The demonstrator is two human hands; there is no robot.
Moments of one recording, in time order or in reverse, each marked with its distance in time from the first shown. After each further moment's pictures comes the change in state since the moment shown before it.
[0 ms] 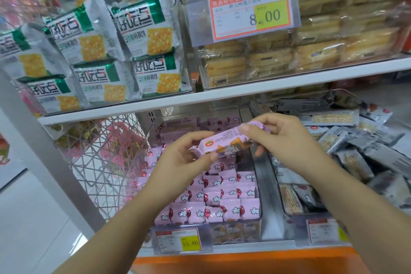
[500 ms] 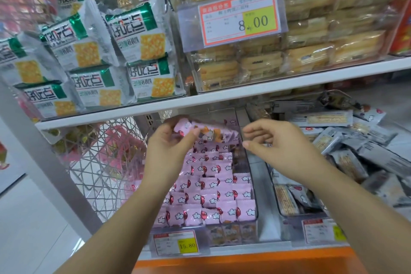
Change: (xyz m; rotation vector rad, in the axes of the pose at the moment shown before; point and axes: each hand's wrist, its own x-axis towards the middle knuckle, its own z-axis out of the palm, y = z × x) left_hand 0.019 0.002 -0.001 -0.006 0.345 0.014; right_hand -0.001 0.006 -0.005 -0.309 -0.023 -0.036
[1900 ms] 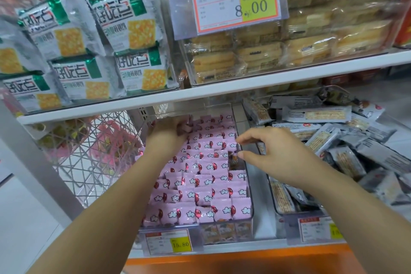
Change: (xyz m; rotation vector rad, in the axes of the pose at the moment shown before) left_hand 0.079 -0.055 0.004 0.960 -0.193 0.060; right_hand -0.004 0.006 -0.002 -0.296 -0.158 -0.076
